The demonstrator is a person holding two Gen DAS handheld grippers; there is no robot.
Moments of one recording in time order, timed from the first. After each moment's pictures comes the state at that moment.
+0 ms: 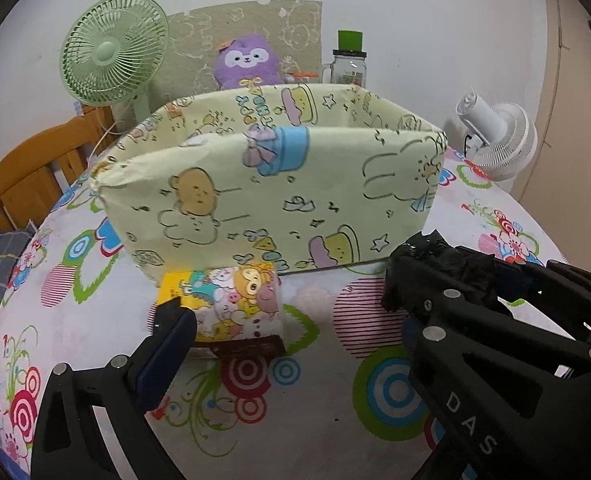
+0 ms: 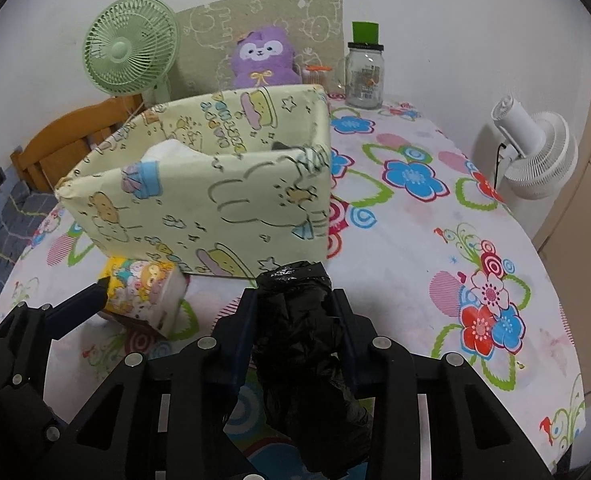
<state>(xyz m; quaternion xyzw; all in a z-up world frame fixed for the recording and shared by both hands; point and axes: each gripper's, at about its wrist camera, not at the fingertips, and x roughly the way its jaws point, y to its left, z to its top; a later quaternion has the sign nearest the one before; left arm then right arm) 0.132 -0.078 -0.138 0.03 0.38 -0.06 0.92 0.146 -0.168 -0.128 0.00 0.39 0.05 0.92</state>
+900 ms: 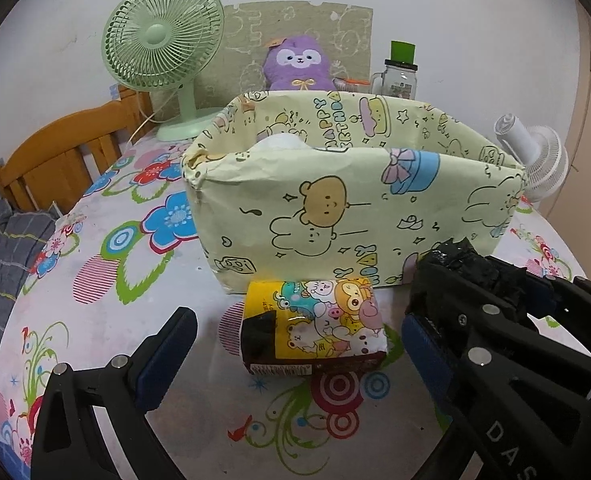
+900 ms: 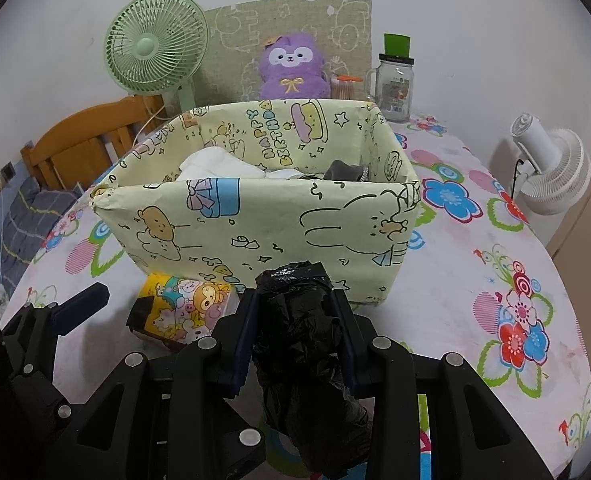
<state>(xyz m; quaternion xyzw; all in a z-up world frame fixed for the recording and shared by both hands) 0.144 -0.033 -0.138 0.01 0.38 -0.01 0.93 0.155 -0.128 -0.122 -0.01 0.39 0.07 0.92</state>
